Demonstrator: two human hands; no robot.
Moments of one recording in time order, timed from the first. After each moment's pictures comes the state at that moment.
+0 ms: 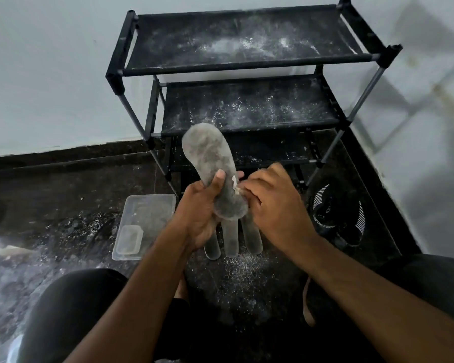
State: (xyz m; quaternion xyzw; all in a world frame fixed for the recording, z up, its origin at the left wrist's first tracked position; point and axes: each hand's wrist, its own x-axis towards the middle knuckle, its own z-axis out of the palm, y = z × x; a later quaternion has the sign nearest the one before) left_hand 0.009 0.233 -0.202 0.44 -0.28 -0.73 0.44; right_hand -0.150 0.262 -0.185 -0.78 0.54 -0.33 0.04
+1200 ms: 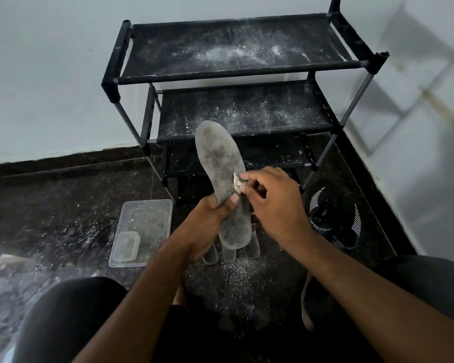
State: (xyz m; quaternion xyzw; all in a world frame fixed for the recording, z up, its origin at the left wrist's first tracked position) left_hand 0.003 0.246 -0.211 0.47 -0.44 -0.69 0.33; right_hand -0.157 0.251 -0.187 -0.68 0.59 -0.40 0.16
